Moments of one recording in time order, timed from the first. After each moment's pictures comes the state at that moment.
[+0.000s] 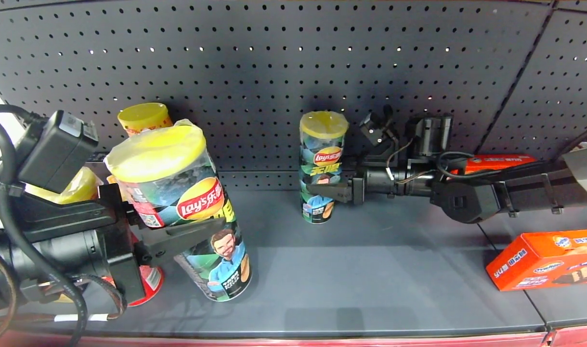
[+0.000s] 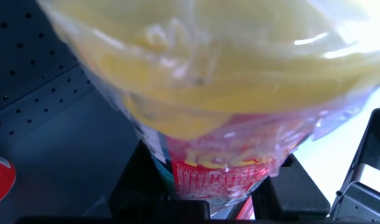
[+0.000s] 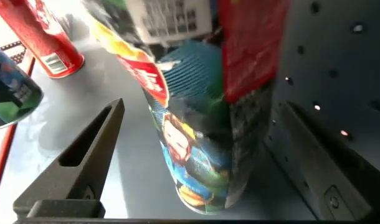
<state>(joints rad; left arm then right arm) -0.42 1.23 -0.65 -0.43 -0.47 0.10 0.47 2.06 -1.41 -0.52 0.77 -0.16</state>
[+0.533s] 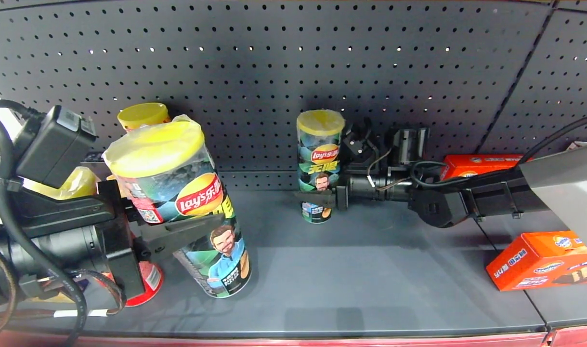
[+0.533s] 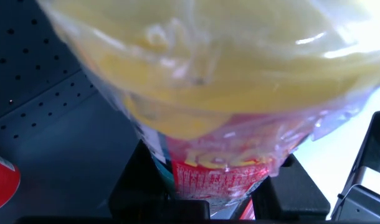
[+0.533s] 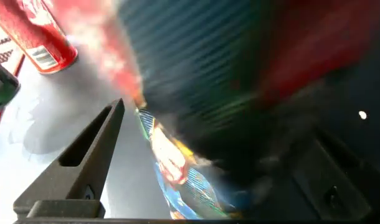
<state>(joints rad) -0.41 1.24 -0.66 -0.43 -0.47 0.10 0.50 2.15 -1.48 -0.55 0.77 -0.18</state>
